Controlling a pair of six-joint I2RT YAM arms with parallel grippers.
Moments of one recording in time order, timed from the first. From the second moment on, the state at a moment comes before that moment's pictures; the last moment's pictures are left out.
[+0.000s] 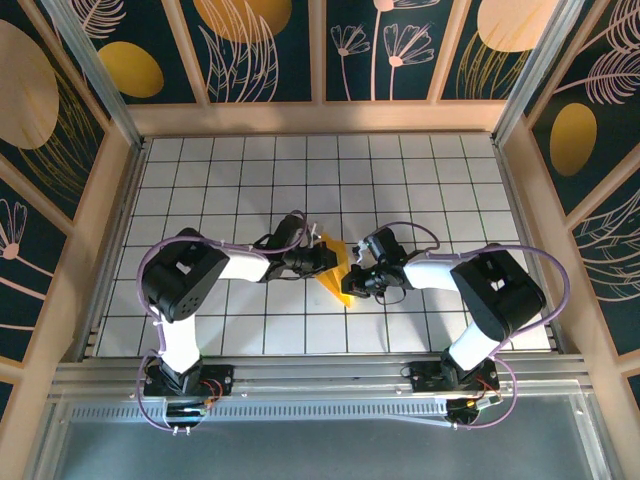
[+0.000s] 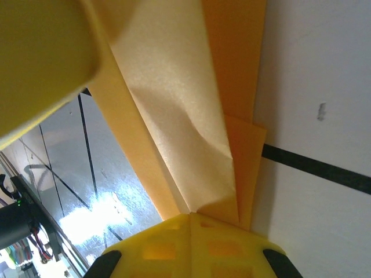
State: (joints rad) left arm -0.70 1.90 0.84 0.34 0.52 -0.98; right arm 0.61 1.62 0.62 -0.07 -0.57 0.68
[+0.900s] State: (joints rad) left arm -0.67 1.96 0.92 0.25 0.47 -0.97; right arm 0.61 1.64 0.66 -0.12 -0.57 0.65
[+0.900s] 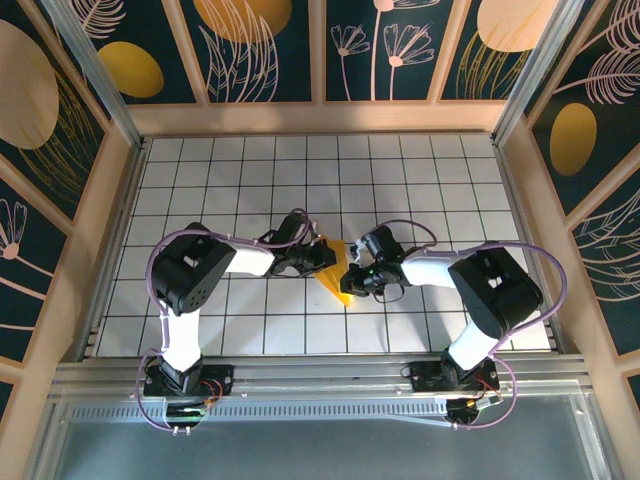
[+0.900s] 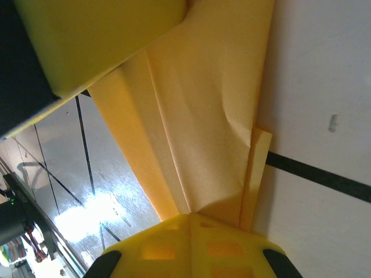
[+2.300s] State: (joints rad) left arm -0.38 2.02 1.11 0.07 0.40 -0.75; right arm 0.62 1.67 0.66 -0.04 -0.55 0.65
